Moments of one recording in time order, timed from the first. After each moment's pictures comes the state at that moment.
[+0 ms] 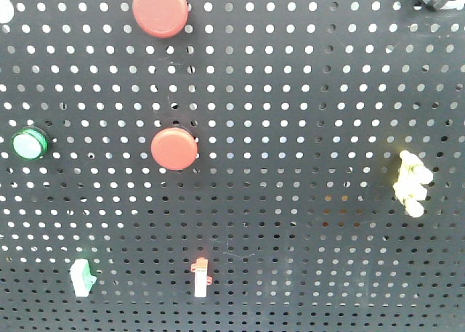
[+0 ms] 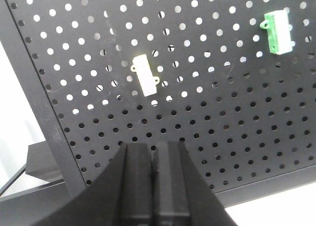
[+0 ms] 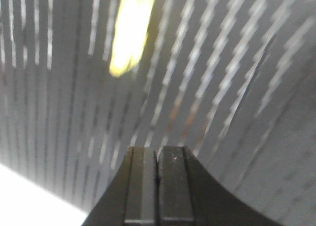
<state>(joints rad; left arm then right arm) -0.08 -0.01 0.03 0.05 -0.04 0.22 0.52 0.46 -0.67 -0.42 0.55 0.13</state>
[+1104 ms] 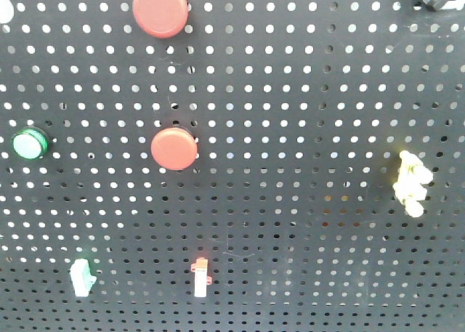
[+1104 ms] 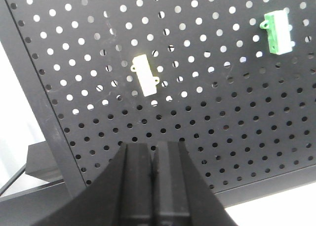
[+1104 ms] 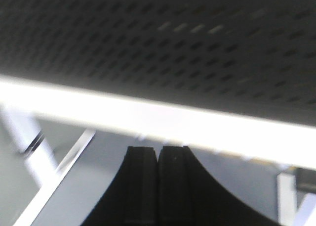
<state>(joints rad) -0.08 -0.01 0.03 0.05 -0.04 0.22 0.29 0.00 -0.11 -0.06 0.49 0.13</state>
